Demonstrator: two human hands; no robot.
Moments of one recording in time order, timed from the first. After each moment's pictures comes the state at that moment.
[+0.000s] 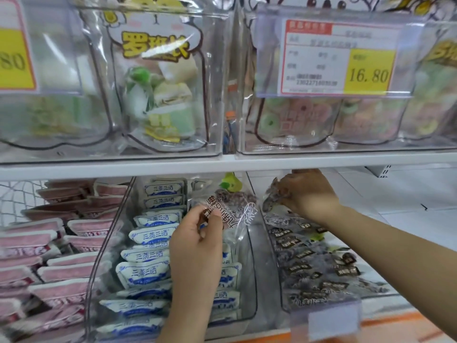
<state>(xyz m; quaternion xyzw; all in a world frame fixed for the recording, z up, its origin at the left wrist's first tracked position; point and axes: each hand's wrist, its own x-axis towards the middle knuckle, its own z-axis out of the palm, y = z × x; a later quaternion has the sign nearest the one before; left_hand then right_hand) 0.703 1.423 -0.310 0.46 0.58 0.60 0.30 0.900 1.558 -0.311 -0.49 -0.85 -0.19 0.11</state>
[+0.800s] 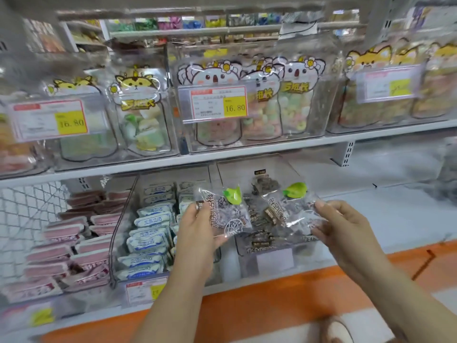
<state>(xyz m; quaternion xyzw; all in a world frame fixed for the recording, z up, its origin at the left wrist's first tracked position) 0.752 1.356 -0.266 0.29 0.50 0.62 0.53 0.960 1.354 -0.284 -0.47 -0.34 0.51 0.64</state>
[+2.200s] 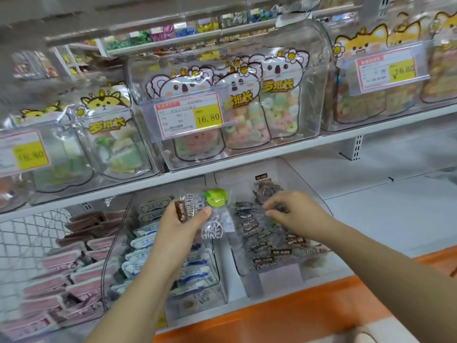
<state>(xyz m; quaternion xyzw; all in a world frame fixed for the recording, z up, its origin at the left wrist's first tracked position) 0.721 1.400 -0.266 0.50 0.60 0.49 0.40 0.949 1.446 -0.291 -0.54 -0.78 0.18 0.26</state>
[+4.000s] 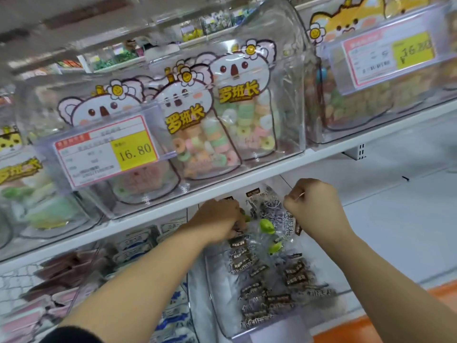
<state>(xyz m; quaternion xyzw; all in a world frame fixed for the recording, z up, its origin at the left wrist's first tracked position) 0.787 1.561 -0.292 0.89 0.44 -0.10 -0.05 0.981 1.500 -0.296 -0.66 -0.59 0.13 0.45</state>
